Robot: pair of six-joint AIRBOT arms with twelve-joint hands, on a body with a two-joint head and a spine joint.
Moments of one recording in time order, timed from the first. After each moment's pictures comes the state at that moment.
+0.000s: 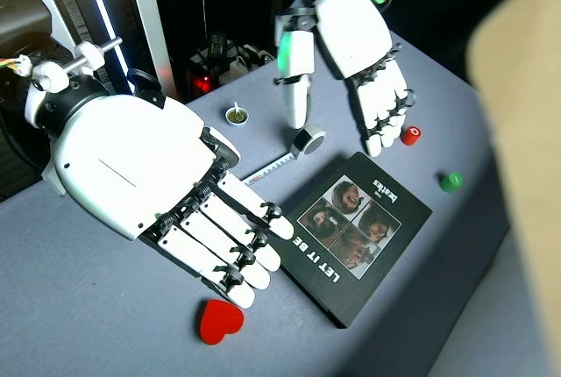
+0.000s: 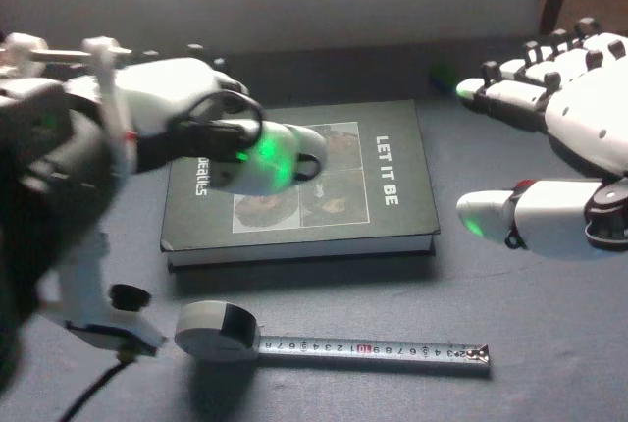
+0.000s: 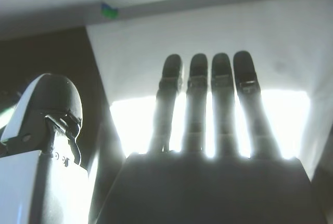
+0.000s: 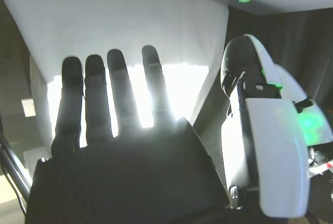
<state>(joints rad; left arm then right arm) 0.17 -0.89 0.52 -1.95 -1.07 2.44 -0.23 -0.79 0.48 1.58 0.75 -2.59</state>
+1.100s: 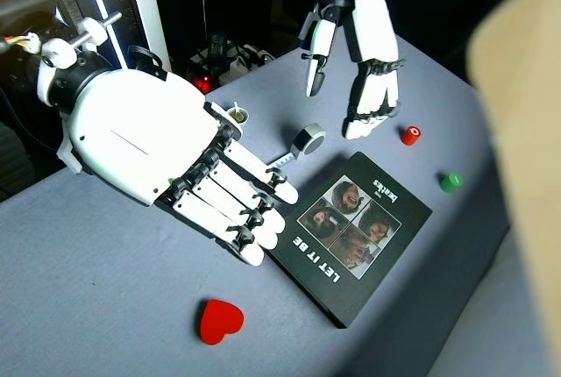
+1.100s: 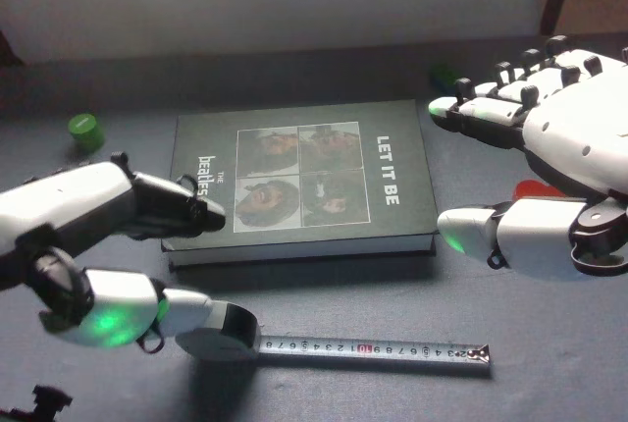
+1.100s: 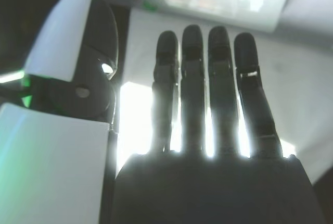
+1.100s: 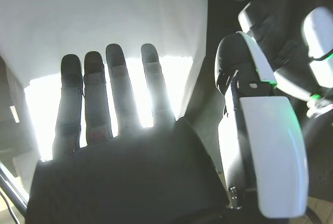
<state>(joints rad) 0.74 -0.61 0.57 -1.02 -0.46 1.28 -0.25 -0.79 0.46 1.52 0.71 -2.48</state>
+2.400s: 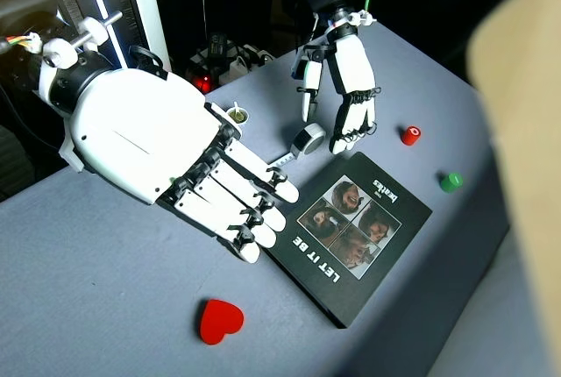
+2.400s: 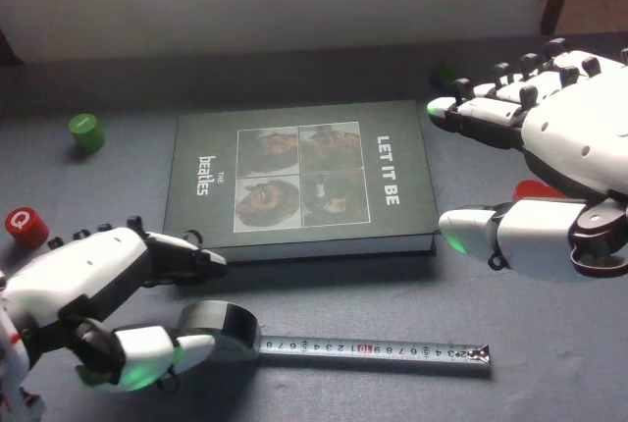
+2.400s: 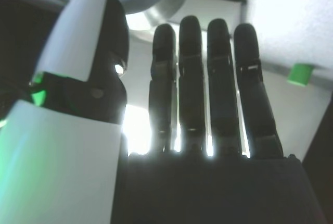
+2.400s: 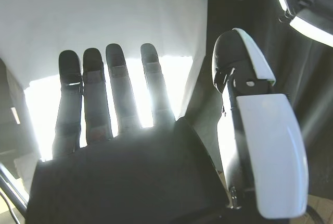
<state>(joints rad) 1.02 -0.85 0.68 -0.82 -0.79 1.06 -0.25 -0.79 0.46 1.52 0.70 -2.47</state>
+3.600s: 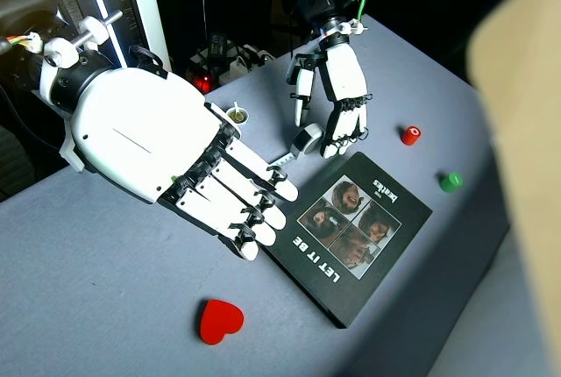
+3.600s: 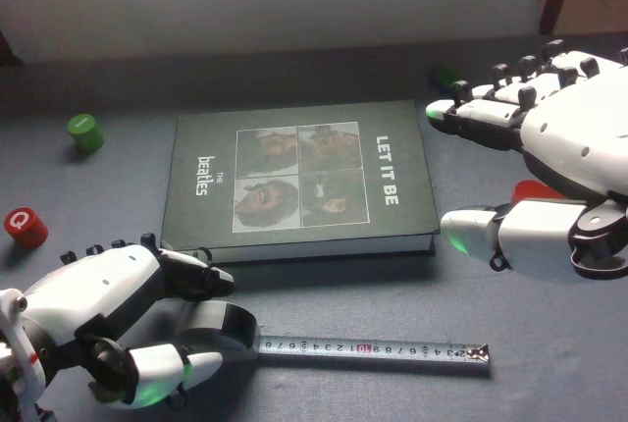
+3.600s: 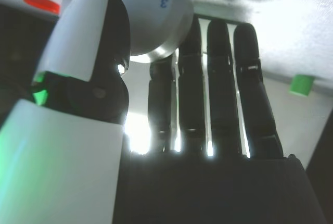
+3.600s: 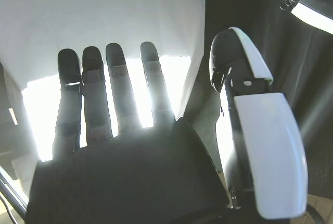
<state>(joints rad) 1.05 -0.90 0.68 -0.82 -0.84 1.09 -0.25 -0.79 0.46 1.51 0.69 -2.47</state>
